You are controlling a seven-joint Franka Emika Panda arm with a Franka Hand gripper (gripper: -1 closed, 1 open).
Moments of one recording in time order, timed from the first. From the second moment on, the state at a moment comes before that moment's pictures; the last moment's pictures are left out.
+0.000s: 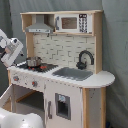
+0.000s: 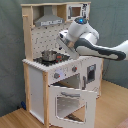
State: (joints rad) arm -1.06 -1.08 1.33 -1.60 0.66 1.89 -0.43
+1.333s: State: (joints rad) arm -1.30 -1.04 1.39 -1.42 0.91 1.77 -0.42
